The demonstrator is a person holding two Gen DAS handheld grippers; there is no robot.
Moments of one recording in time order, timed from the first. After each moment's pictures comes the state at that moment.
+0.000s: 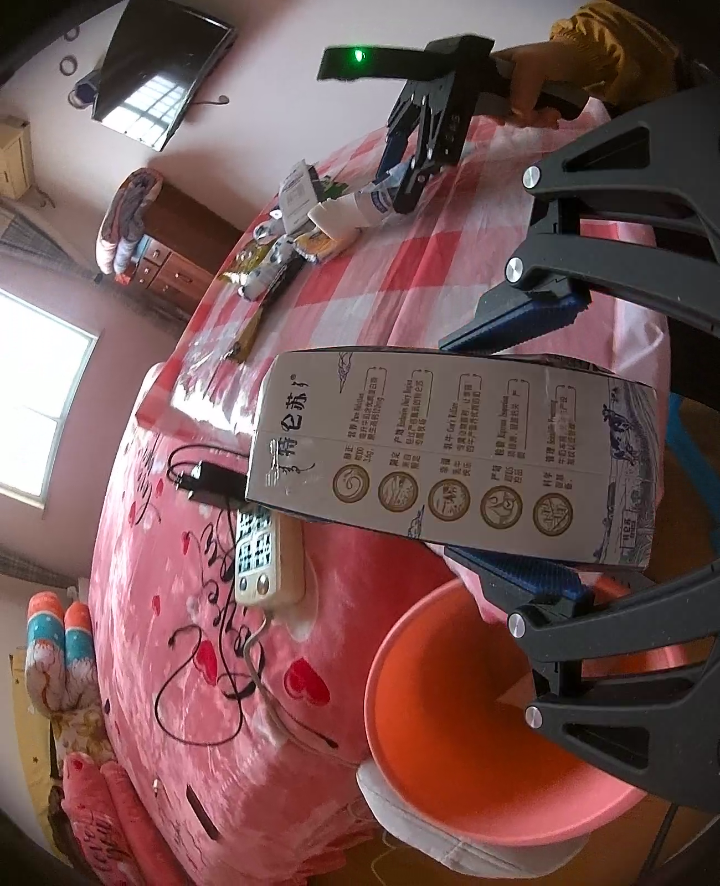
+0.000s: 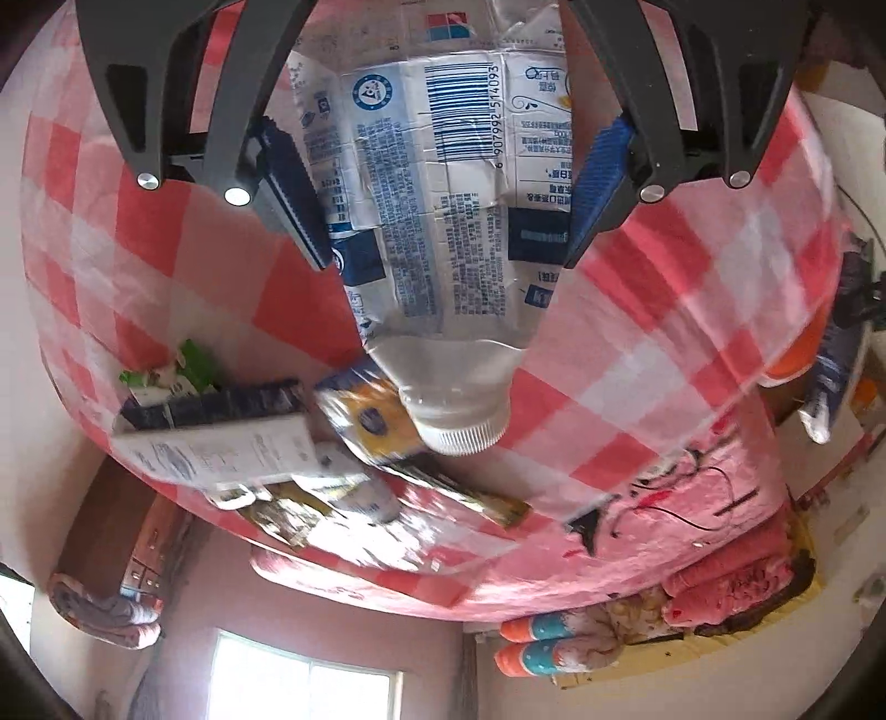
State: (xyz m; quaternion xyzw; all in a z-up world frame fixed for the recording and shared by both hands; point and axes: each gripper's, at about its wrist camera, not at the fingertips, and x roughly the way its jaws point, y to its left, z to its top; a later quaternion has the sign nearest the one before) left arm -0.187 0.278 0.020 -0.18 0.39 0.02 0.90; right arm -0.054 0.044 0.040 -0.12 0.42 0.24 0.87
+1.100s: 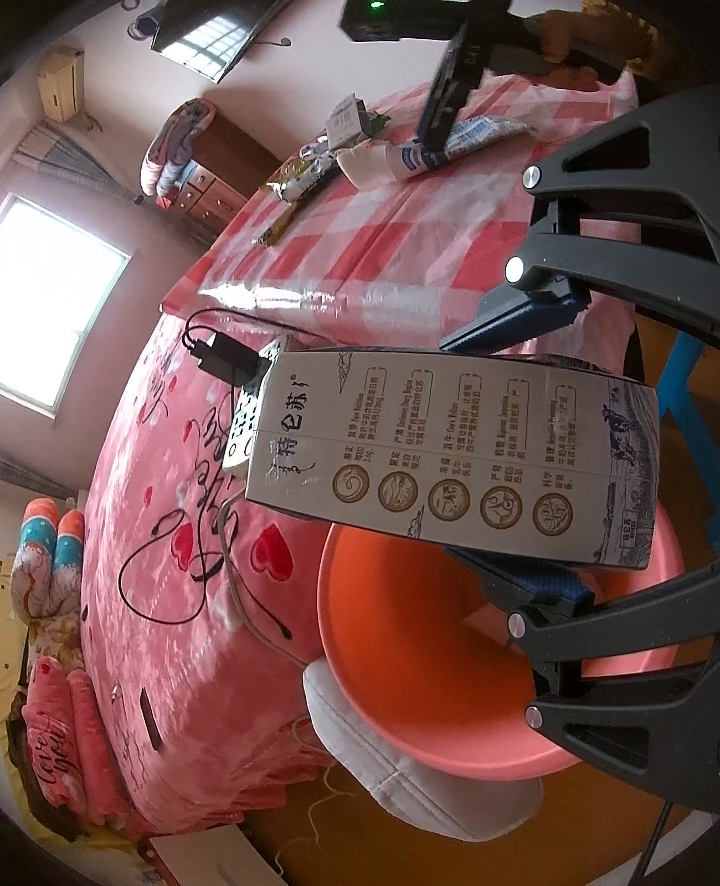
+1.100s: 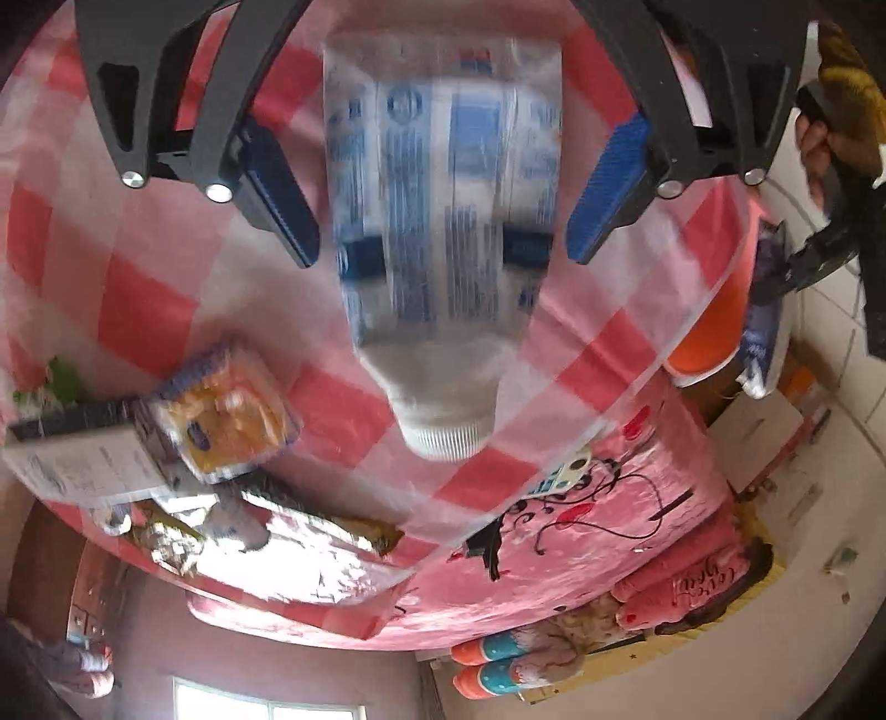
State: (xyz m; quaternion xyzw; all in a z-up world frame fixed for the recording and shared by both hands) left arm -0.223 0.341 -0.009 -0.22 0.39 0.11 0.89; right arm -0.058 0.106 0.039 -0.07 0.47 0.31 0.82
